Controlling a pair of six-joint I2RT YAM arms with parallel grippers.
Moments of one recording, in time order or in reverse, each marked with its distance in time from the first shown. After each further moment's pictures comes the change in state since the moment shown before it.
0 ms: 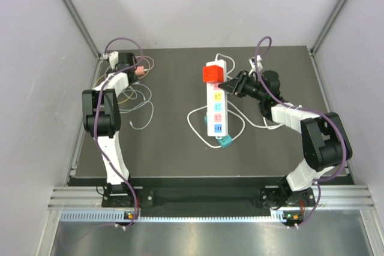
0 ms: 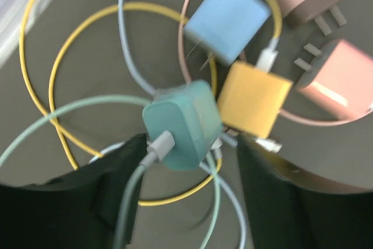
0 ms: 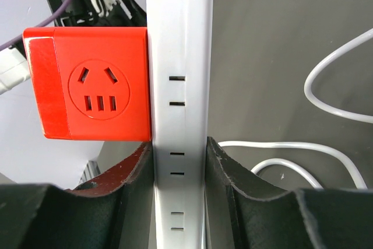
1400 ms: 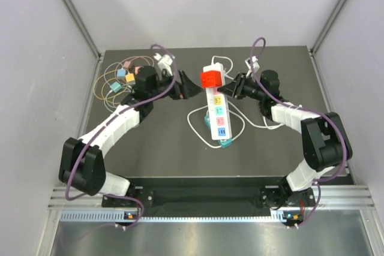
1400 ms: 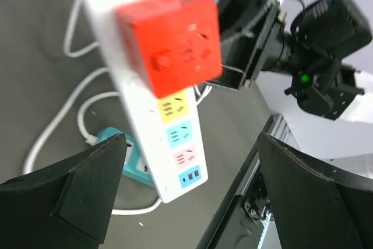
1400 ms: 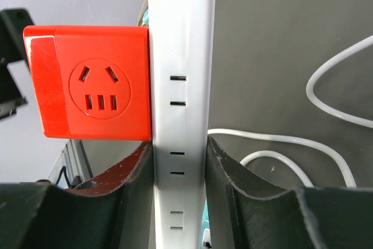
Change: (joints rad) left arm -0.369 -0.705 -0.566 0.426 1.136 -0.168; right arm 0.002 0.000 0.009 -0.049 -0.072 -0.136
